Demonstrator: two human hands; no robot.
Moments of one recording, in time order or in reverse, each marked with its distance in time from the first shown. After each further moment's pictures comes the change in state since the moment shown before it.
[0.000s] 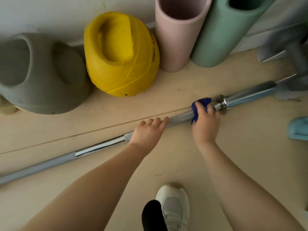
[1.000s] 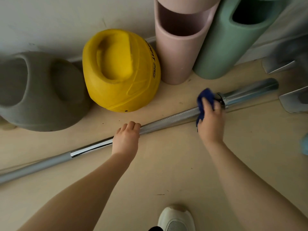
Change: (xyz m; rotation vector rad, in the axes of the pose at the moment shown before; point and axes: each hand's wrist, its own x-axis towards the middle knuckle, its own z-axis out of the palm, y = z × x) left_hand 0.004 -0.056 0.014 -0.137 0.148 -0.400; right_hand 0.051 0.002 0.005 0.136 0.001 -0.019
